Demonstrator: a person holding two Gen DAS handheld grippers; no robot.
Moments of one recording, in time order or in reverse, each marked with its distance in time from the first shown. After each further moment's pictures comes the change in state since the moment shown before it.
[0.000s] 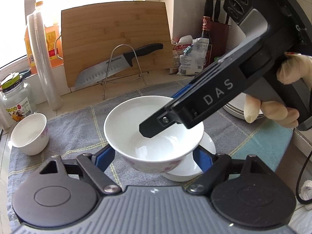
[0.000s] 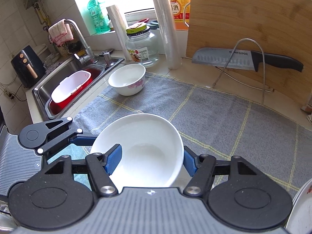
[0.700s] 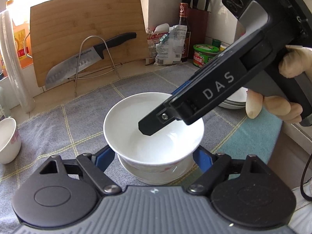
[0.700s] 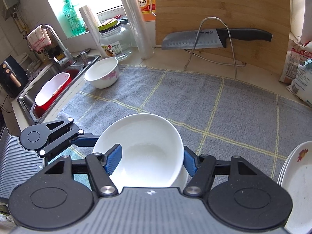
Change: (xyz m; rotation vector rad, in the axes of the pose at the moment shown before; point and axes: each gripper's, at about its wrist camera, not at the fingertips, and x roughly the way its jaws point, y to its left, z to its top) left arm 0.030 -0.023 -0.001 0.064 0.047 -0.110; right arm -0.008 -0.030 -0.030 0.113 0.018 -0.076
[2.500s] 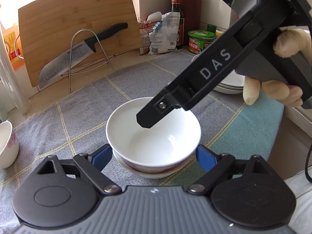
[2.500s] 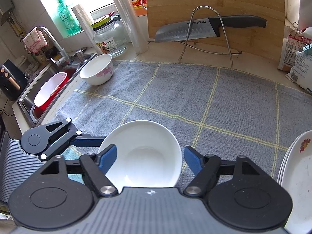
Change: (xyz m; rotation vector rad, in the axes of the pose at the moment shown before) left arm 0.009 -0.002 0.000 0.075 0.054 0.006; right arm 0.003 -0.015 -0.004 0.038 0.021 0.018
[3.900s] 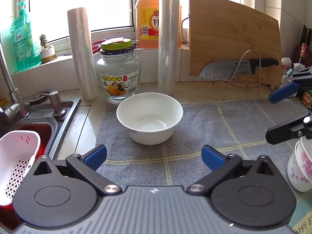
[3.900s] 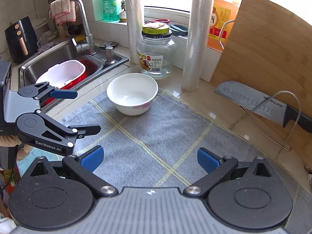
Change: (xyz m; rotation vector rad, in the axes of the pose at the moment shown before) left arm -0.061 0.216 -0.069 -0.415 -0.108 0.423; right arm 0.084 0.123 0.092 -0.367 -0.038 -0.056
